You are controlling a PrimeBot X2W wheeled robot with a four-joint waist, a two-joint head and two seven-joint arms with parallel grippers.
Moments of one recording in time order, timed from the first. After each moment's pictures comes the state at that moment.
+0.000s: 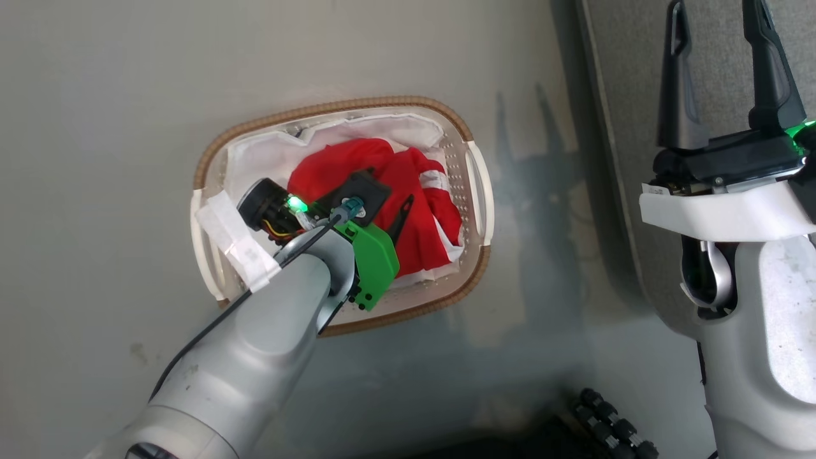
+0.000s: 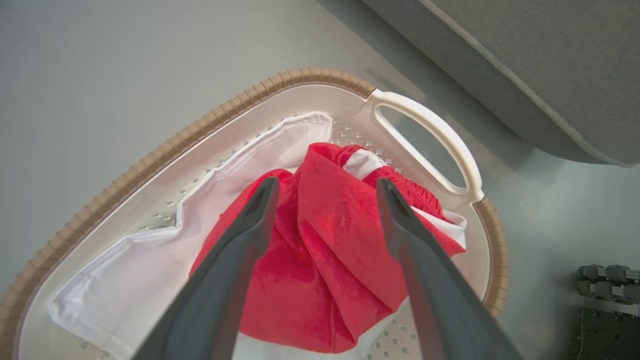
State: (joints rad) left arm -0.84 0.05 -0.83 0.89 -0.34 -0.13 -0.09; right arm -0.51 -0.05 0.01 -0.10 0.12 0.13 -0.26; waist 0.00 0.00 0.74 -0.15
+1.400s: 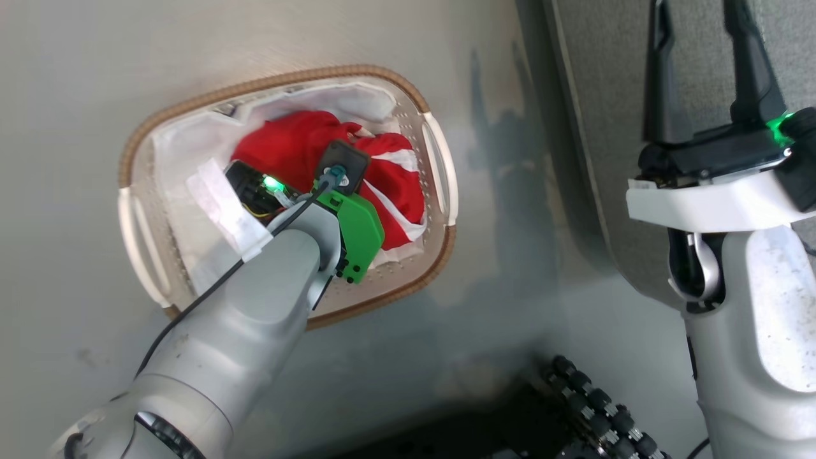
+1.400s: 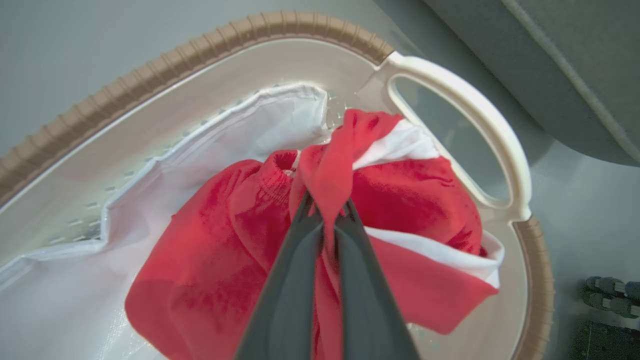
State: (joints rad) left arm -0.97 0.05 -0.99 1.03 -0.54 -0.01 -0.08; right arm -0.54 -0.05 0.04 -0.07 0.16 0.13 -0.26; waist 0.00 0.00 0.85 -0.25
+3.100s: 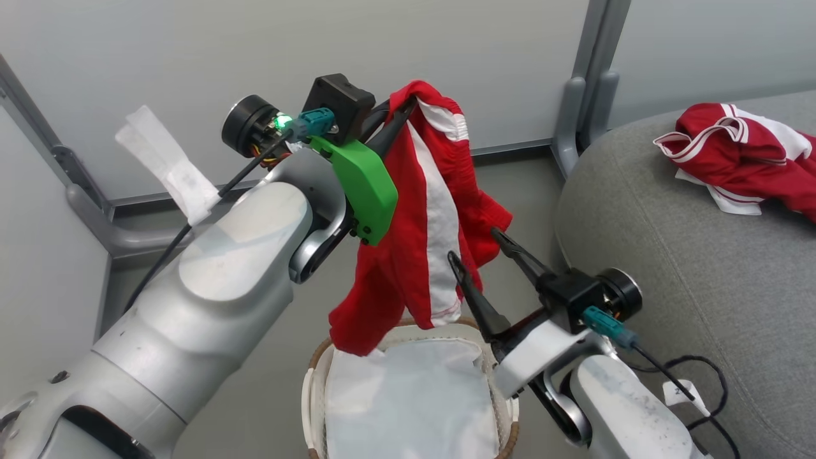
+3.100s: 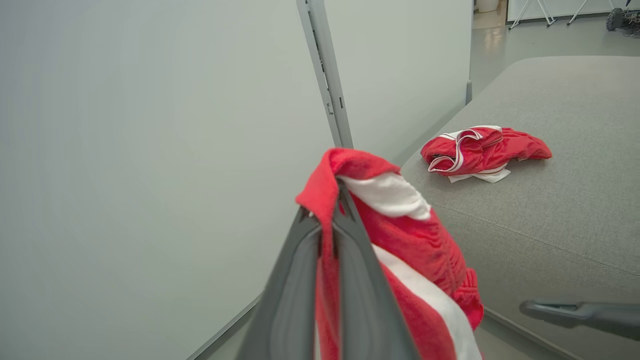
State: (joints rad) left arm -1.01 0.21 -1.00 0.58 -0.73 -0.08 -0.03; right arm -0.35 -0.05 0.44 0.32 0.20 0.13 -0.26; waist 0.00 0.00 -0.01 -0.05
